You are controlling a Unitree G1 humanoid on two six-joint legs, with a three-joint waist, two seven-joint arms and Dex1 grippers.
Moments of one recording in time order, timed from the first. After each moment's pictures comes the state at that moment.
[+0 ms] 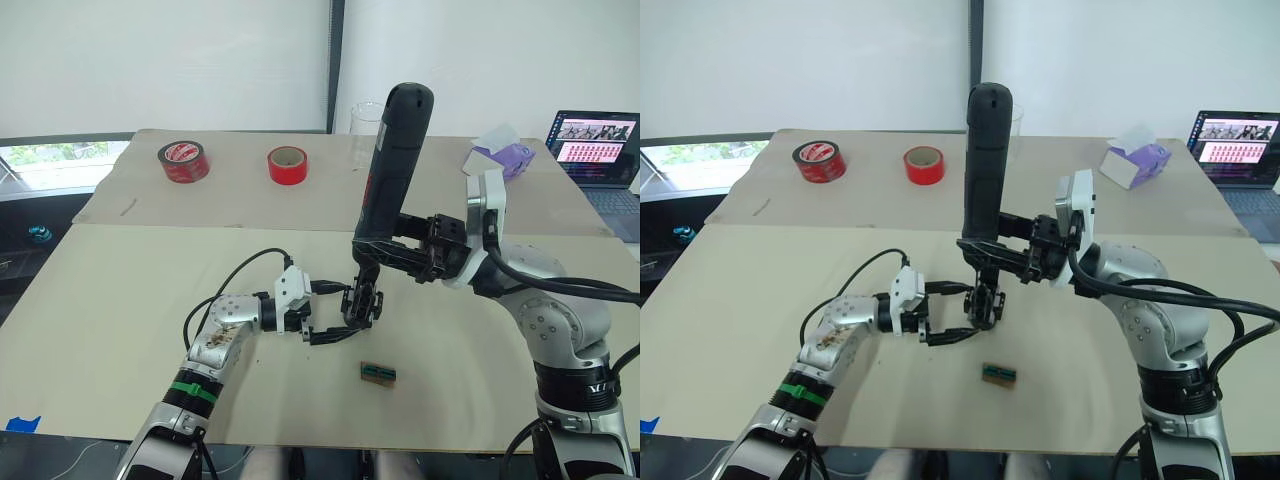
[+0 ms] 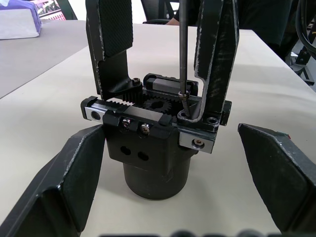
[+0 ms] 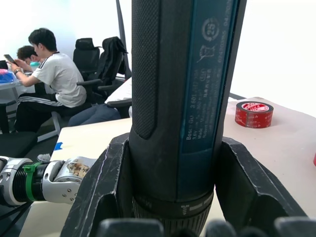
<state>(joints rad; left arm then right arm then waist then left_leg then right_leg) -0.44 0.30 -0.22 0.23 -0.27 0.00 -1.15 -0.51 -0.54 -0.07 -0.34 0.79 0.59 0.89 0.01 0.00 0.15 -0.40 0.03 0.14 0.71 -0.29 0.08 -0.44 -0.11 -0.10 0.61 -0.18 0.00</state>
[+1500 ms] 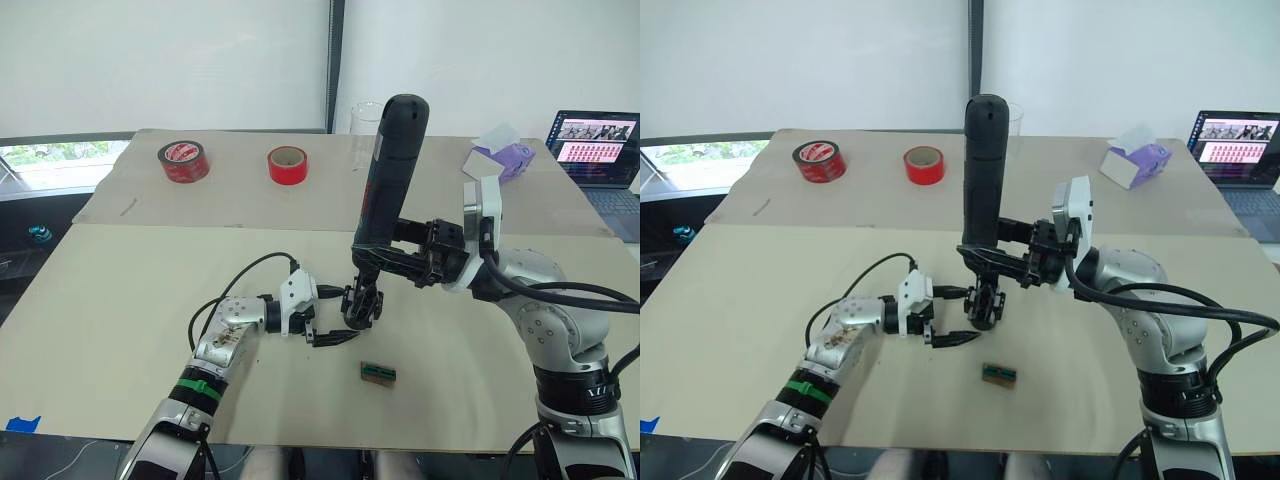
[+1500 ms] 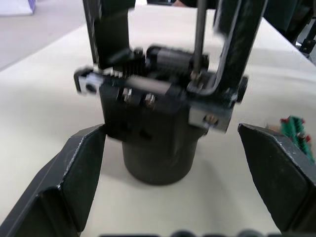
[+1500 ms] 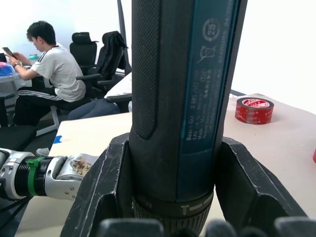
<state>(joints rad) -0.48 0.28 -0.24 0.34 -0.20 0.00 -1.14 -0.49 -0.54 -0.06 -0.35 0.76 0.57 0.91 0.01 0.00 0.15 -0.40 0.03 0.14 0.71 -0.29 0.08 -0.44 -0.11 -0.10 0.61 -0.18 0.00</state>
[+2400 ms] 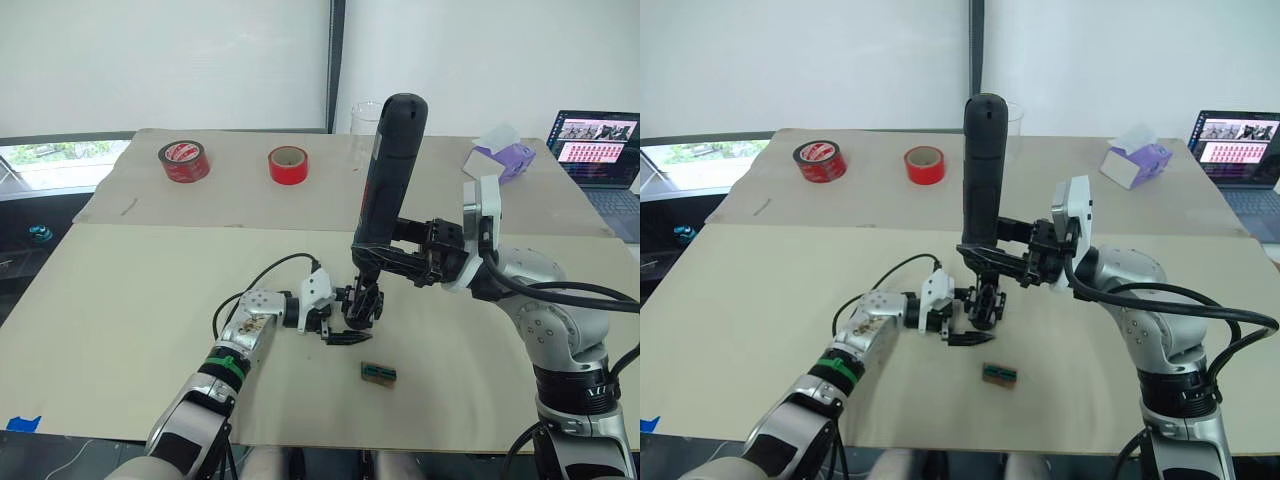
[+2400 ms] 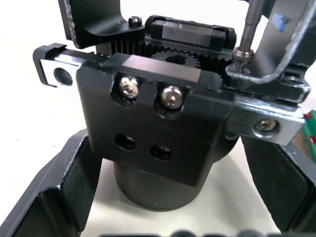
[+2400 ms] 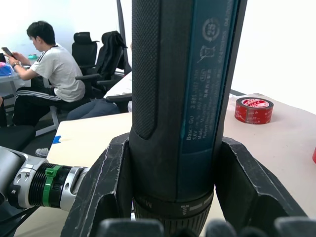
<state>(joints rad) -0.62 0.18 -0.26 0.63 -0.15 -0.12 -1.20 -0.49 -0.55 -0.06 -0.35 0.76 0.57 0.89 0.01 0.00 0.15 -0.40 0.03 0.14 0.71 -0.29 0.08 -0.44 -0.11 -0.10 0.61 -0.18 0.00</state>
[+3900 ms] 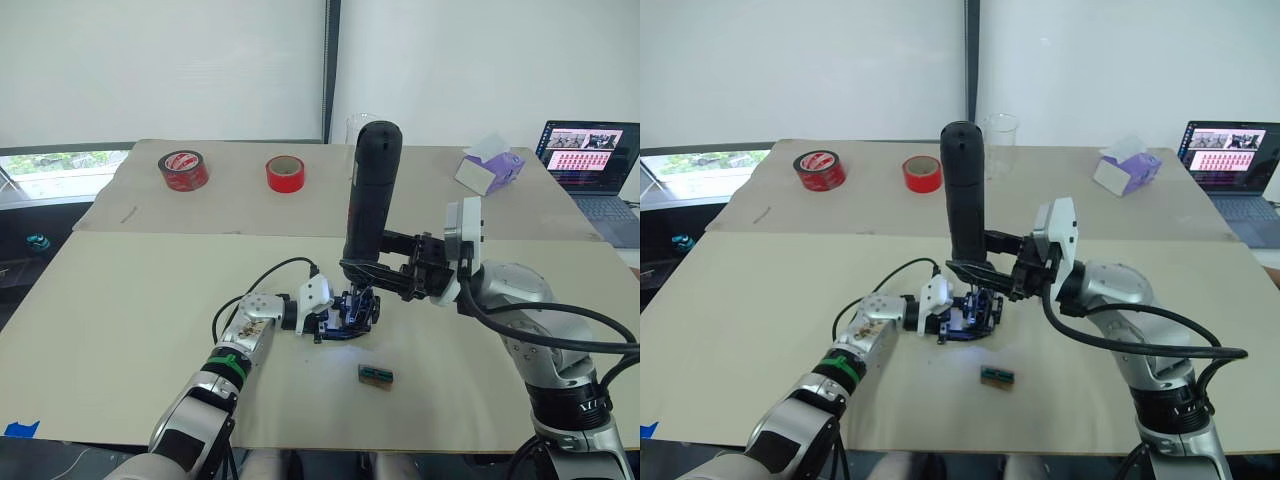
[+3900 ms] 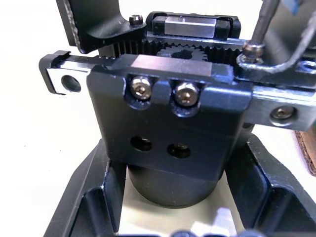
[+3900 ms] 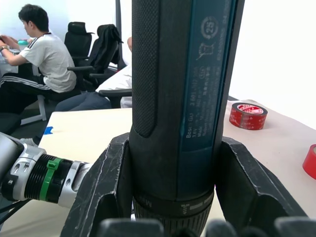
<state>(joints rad) -0.63 0.16 -0.24 0.75 -0.10 -0.24 -1.21 -0.41 -0.54 0.03 -0.39 0.68 0.47 0.85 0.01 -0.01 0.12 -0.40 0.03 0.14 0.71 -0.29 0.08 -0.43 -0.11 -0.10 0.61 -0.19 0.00</state>
